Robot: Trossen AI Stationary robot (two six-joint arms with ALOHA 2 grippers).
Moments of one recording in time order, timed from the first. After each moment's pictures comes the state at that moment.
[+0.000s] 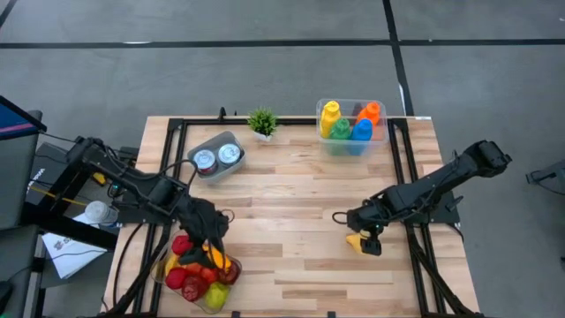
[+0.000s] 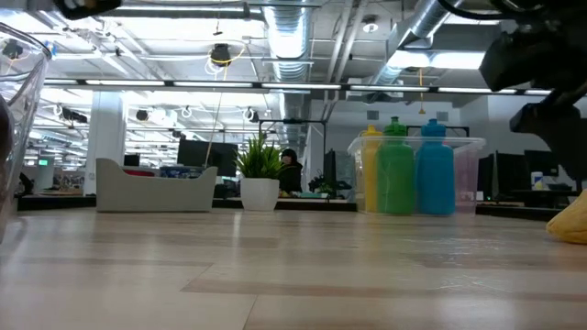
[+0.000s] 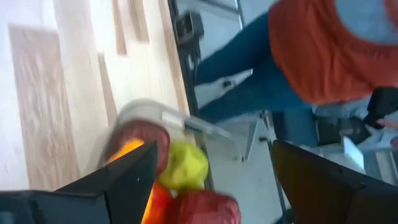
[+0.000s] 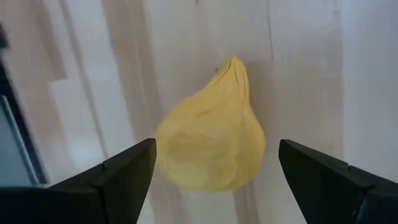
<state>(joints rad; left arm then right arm) -0.44 1.14 0.95 -0.57 0.39 -0.56 0.40 1.28 0.76 -0.80 -0.18 0.59</state>
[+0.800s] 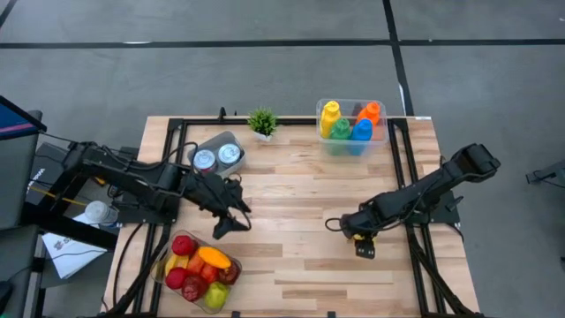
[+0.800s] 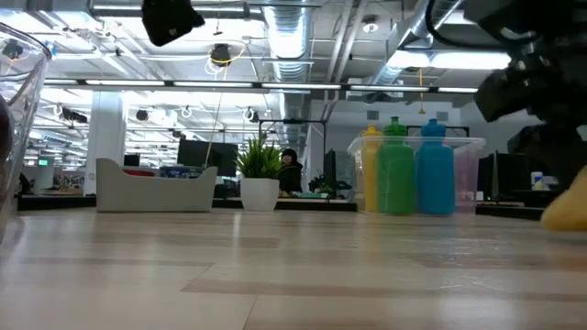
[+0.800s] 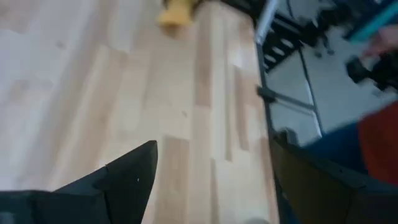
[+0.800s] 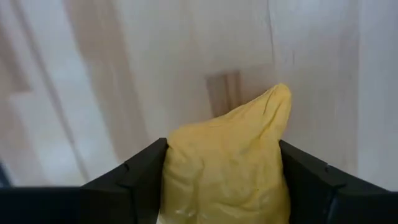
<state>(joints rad) -0.23 1.14 0.95 -0.43 0.07 -0.49 0.41 1.43 0.75 -0.74 -0.16 0.62</state>
